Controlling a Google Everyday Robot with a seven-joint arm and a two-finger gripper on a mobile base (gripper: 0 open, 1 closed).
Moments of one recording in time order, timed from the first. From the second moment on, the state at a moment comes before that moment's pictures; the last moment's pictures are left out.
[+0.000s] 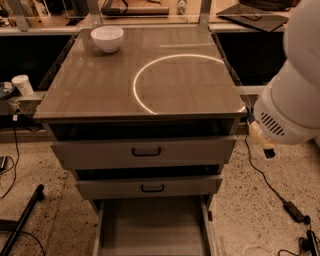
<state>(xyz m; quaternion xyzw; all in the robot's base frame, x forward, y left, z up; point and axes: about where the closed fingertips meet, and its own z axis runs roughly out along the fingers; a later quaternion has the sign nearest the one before) 0.393 -0.197 0.940 -0.26 0.94 -0.14 0.19</state>
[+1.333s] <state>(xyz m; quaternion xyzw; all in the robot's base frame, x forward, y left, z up) 0.375 -0.192 0.900 -0.27 0.93 -0.18 0.18</state>
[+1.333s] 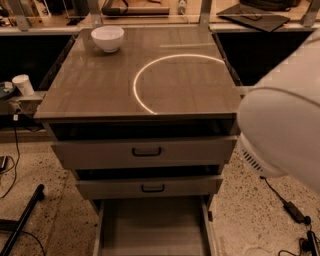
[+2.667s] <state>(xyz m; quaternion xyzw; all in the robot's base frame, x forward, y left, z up) 0.319 -0.170 0.820 -0.28 0.94 -0.13 0.15</state>
